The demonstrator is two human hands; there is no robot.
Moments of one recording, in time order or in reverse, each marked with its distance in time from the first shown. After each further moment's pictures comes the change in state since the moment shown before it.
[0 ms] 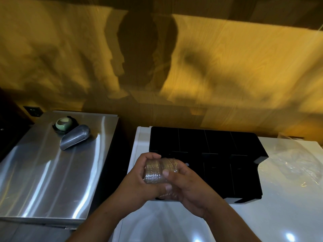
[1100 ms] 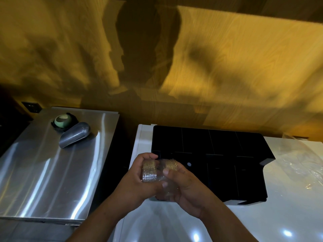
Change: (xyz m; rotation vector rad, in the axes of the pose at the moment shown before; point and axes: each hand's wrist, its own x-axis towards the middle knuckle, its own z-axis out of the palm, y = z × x) left_hand 0.007 -0.008 -0.010 -0.002 0.065 -0.037; right_hand 0.022 0.010 0.001 0.045 0.023 0.059
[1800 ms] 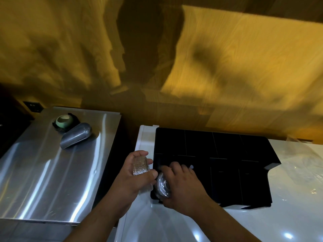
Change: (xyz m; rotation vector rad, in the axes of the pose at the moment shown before) left_hand 0.015 -0.013 -0.019 -0.143 0.198 -0.060; right_hand 0.032 0.025 -0.020 -1.820 0.214 -0.432
